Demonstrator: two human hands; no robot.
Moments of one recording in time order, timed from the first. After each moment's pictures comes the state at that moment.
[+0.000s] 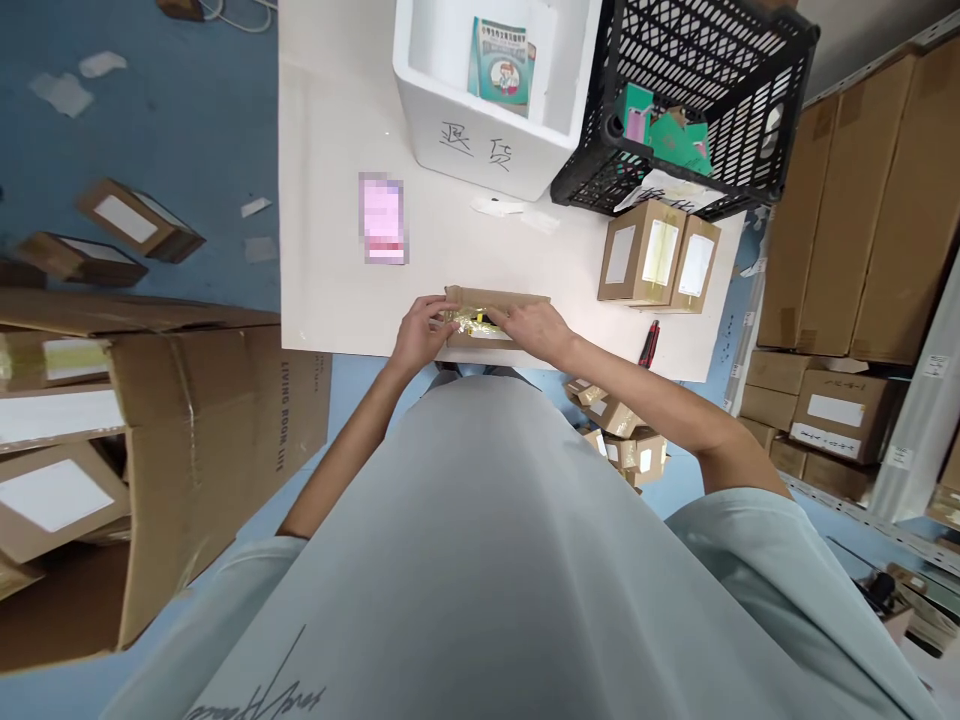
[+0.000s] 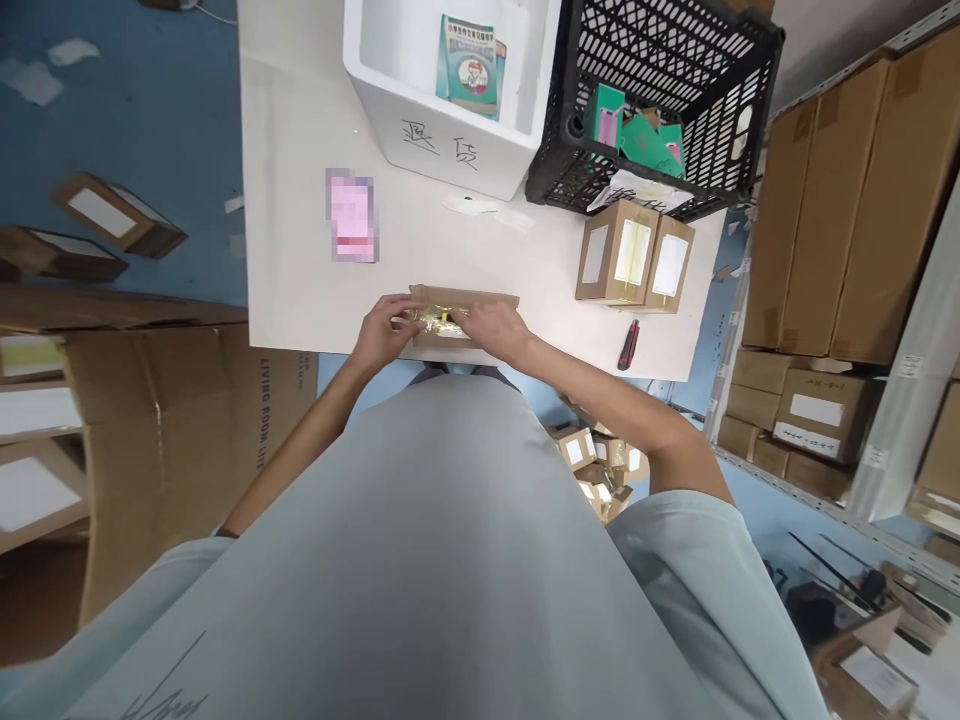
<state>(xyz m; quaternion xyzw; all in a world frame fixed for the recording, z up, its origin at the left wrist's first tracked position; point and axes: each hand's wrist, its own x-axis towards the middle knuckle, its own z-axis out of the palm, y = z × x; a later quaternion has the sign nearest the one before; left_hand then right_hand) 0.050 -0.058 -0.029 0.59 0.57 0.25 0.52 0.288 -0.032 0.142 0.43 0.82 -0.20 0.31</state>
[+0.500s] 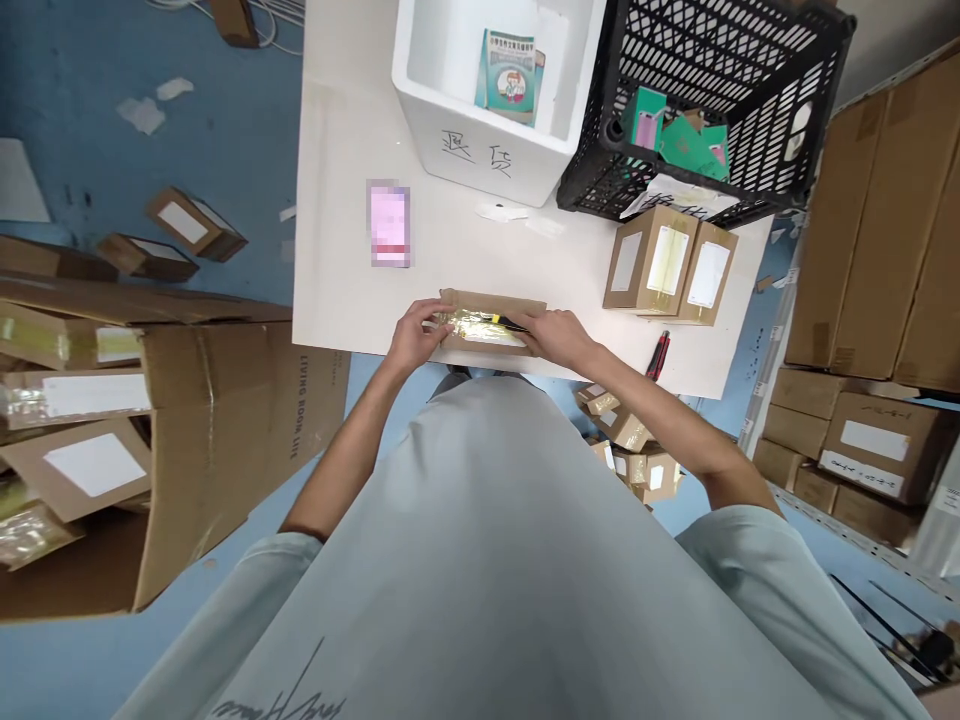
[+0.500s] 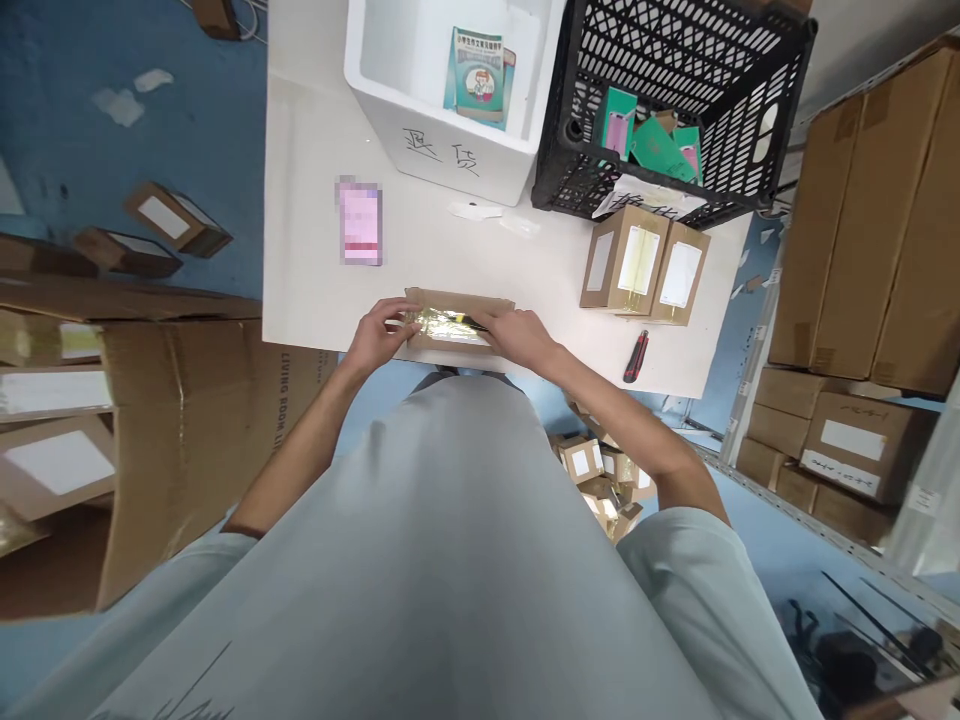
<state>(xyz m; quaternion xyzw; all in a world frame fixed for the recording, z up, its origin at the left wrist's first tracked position) 0.051 -0.058 -0.020 0.57 0.59 0.25 0.52 0.352 -0.036 0.130 0.47 0.81 -0.28 0.22</state>
